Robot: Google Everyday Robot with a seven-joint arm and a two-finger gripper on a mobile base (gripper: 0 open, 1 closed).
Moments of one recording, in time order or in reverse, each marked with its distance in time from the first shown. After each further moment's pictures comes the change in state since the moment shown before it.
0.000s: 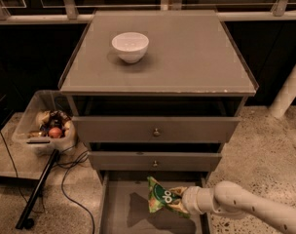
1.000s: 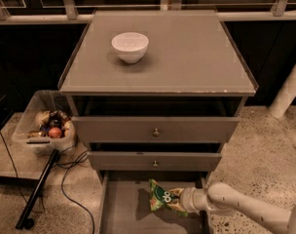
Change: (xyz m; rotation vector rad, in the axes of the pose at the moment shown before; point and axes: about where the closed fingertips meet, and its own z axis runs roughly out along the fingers) arm 0.071 -0.029 0.067 -0.022 0.013 0.039
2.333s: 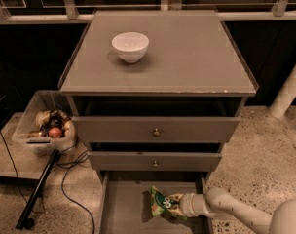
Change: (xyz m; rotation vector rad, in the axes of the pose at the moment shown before) arm 0.059 -0.004 0.044 -0.029 -0.022 -0.026
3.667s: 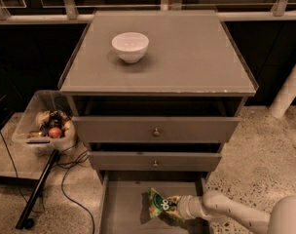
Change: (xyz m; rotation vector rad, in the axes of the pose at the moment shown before) arm 0.000 0.009 0.009 0.023 0.049 -0.003
